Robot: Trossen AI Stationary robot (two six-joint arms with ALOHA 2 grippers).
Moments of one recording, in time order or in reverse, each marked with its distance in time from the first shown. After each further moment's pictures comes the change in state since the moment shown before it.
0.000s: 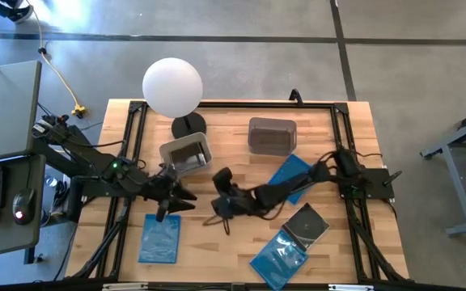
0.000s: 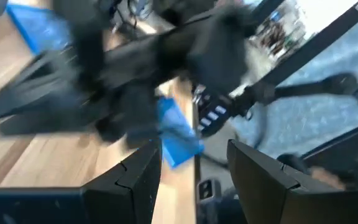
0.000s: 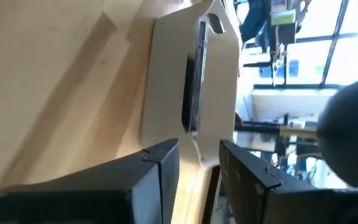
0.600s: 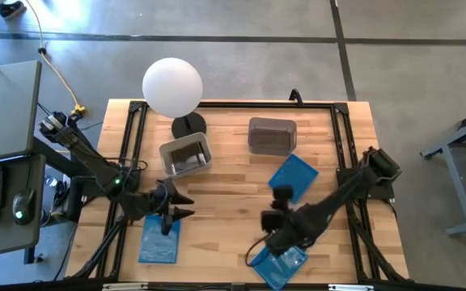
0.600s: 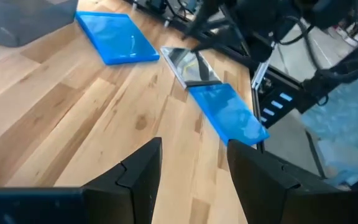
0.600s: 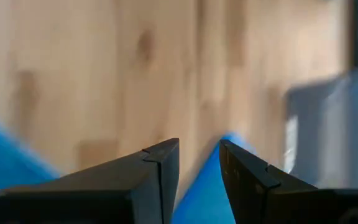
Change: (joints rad) left arm -0.208 0.127 -0.001 -0.094 -0.378 -0.023; right arm 0.310 -0.259 -0.009 -1.053 -0.281 1.333
